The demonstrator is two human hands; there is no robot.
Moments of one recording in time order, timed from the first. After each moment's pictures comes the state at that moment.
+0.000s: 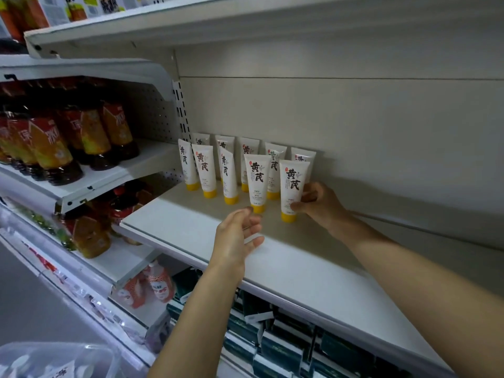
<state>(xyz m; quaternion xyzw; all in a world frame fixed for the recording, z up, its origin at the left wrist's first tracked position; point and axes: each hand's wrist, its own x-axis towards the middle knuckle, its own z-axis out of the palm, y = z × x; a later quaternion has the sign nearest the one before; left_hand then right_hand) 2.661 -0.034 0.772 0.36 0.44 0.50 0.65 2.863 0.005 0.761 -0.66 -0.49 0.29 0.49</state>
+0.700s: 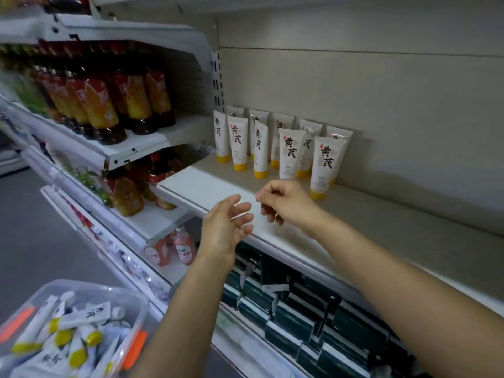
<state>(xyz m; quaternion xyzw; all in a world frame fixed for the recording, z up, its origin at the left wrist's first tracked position) 2.592 -0.065 0.758 0.28 0.46 0.57 0.62 2.730 -0.047 0.785 -0.55 -0.60 0.42 0.40</state>
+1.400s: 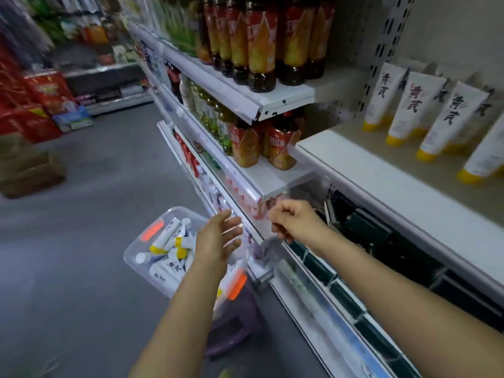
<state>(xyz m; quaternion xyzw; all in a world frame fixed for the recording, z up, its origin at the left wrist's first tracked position) 2.333 -0.100 0.680 0.09 0.59 0.61 0.52 2.490 -0.035 0.697 -0.48 -0.61 0.57 0.27</state>
